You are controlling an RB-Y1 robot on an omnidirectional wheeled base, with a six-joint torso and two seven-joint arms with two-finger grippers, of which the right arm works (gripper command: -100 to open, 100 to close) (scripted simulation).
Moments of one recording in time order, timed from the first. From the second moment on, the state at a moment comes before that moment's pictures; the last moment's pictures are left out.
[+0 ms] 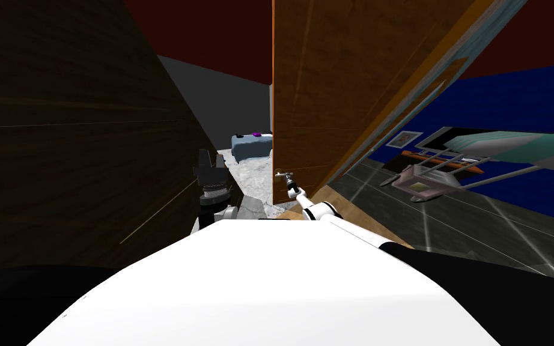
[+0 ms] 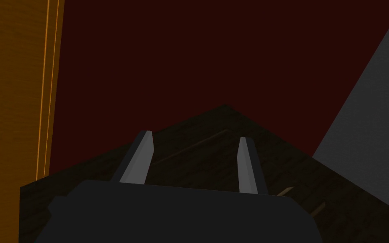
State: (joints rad) arm -0.60 -0.06 0.14 -0.48 -0.05 -0.53 -0.11
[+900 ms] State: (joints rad) arm -0.57 -0.06 0.12 -0.51 -0.06 -0.52 -0.09
